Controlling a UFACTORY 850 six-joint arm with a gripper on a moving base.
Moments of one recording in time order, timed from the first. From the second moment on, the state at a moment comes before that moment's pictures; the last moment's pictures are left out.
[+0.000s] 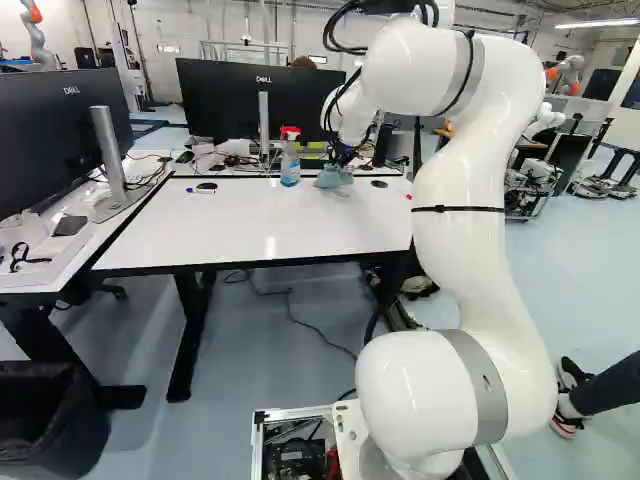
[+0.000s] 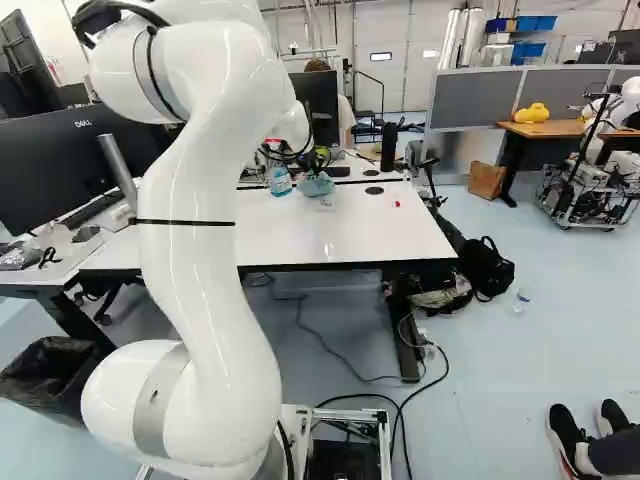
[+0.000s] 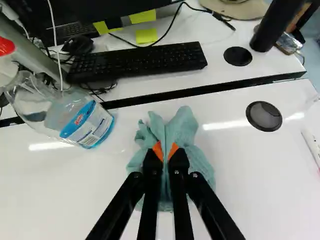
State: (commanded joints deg) arm -2.0 -33.0 -85.5 5.0 -9.6 0.0
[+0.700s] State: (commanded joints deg) arm -2.0 -37.2 -86.2 5.0 -9.6 0.0
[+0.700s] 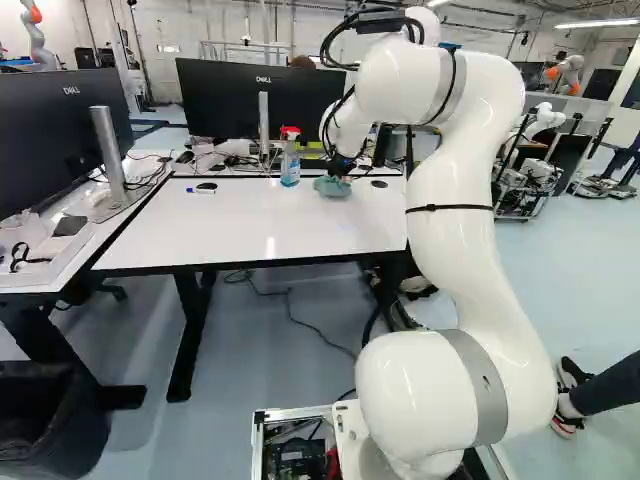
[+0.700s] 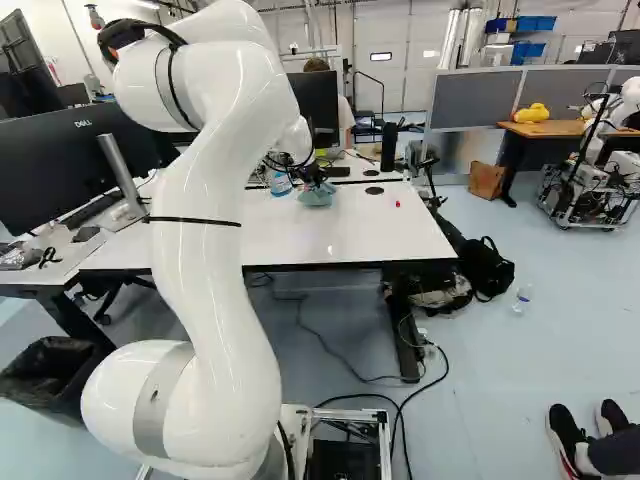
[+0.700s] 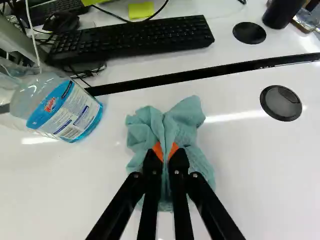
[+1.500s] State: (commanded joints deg) arm -2.0 -37.5 -86.3 5.0 -15.0 0.0
